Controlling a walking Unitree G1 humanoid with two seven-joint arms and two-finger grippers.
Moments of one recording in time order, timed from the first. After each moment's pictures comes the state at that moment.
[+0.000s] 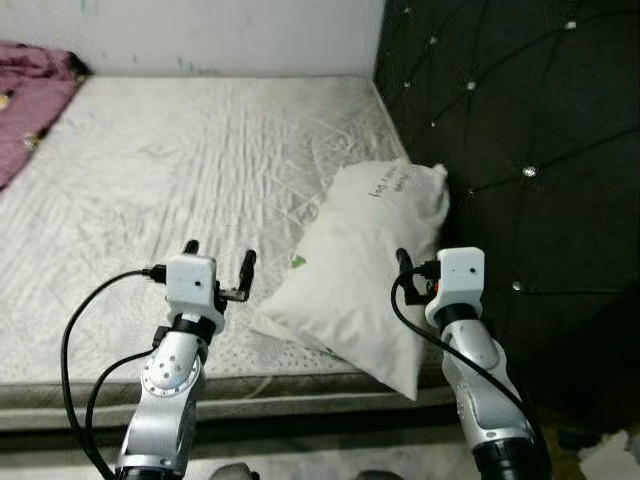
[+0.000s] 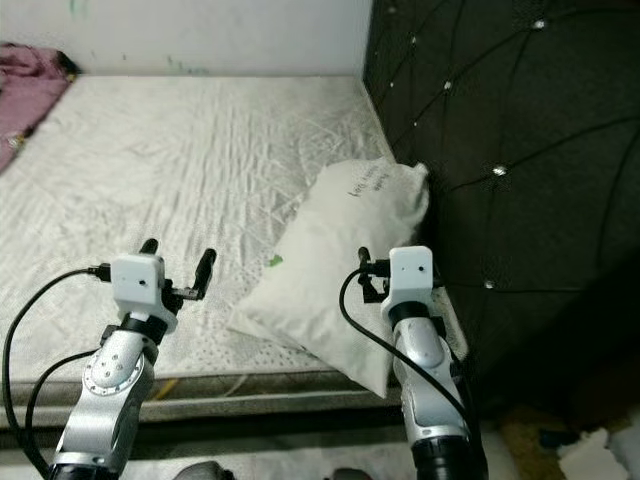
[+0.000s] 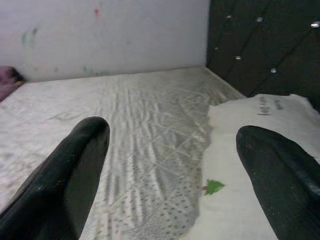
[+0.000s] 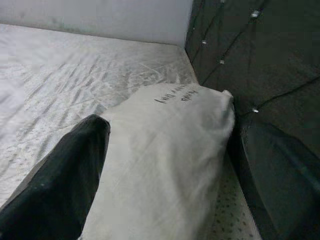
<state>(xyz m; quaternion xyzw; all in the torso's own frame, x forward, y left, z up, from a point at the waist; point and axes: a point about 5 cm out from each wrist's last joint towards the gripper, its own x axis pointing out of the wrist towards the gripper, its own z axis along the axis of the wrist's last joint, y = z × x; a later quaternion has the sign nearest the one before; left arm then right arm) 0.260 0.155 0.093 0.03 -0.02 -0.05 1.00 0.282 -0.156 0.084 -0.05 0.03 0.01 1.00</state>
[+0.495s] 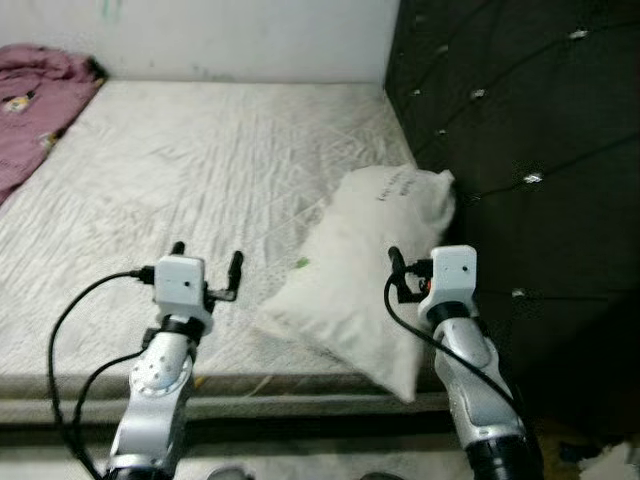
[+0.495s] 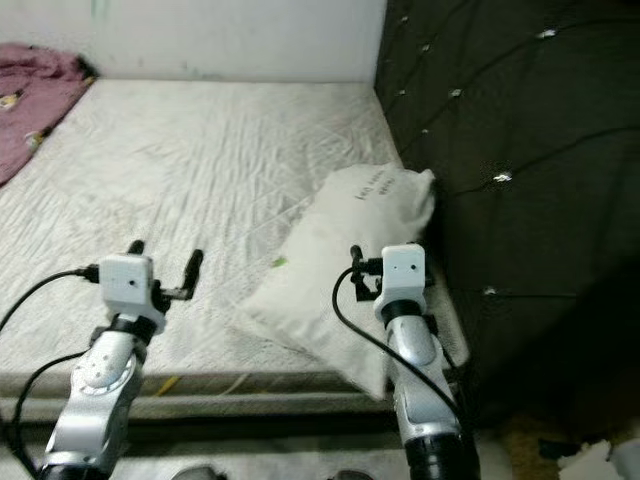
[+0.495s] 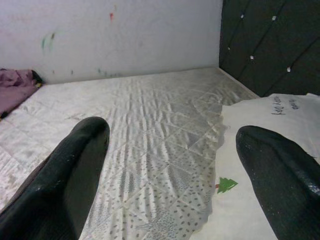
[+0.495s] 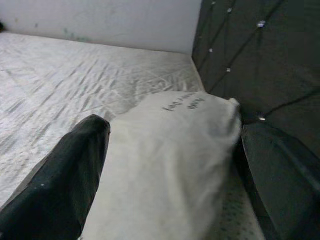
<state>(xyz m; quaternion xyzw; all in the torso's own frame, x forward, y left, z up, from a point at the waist) 0.260 0.163 0.091 0.04 -0.02 -0.04 1.00 0.286 -0.150 0.086 -0.04 0.03 0.02 1.00</state>
